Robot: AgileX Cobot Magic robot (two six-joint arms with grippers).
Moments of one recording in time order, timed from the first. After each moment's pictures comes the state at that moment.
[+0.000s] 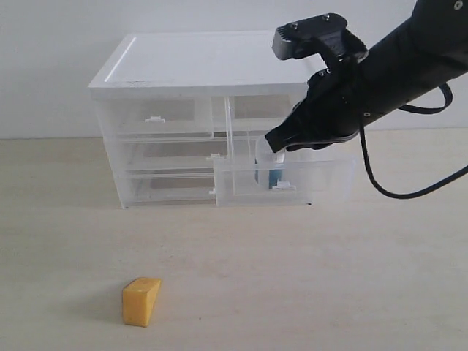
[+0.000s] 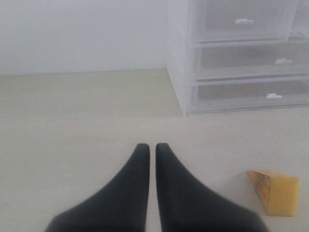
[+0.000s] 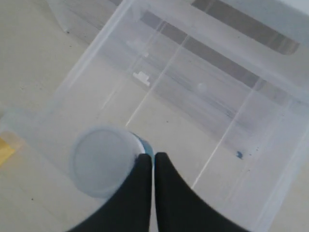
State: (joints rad) left arm -0.08 0.00 0.00 -0.02 0.29 0.01; right arm 0.44 1.58 -1.22 0.40 0.58 -0.54
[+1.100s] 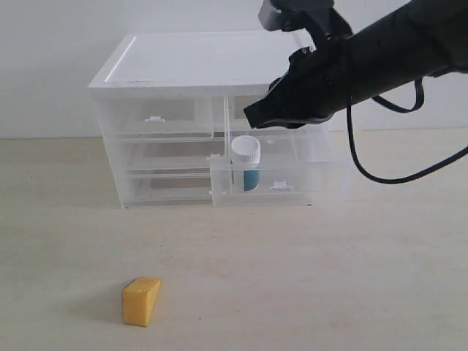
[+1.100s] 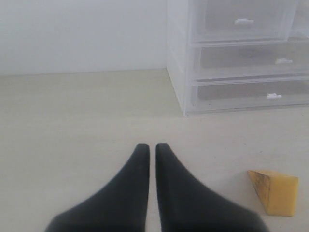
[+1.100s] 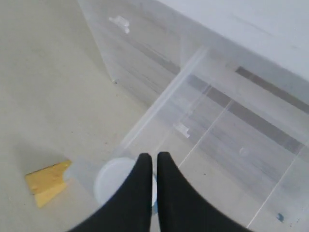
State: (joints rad) left arm -0.08 0.00 0.00 -0.02 0.29 0.01; right arm 0.44 1.60 -1.24 0.76 0.55 -0.86
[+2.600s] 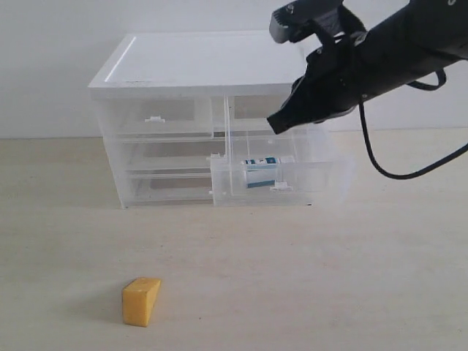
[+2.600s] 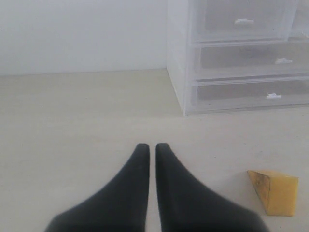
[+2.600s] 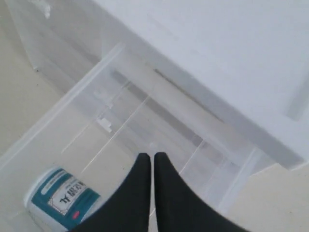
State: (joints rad) left arm -0.08 0.00 0.00 -0.02 0.29 0.01; right arm 0.44 1.59 -1.25 0.34 0.43 -0.62
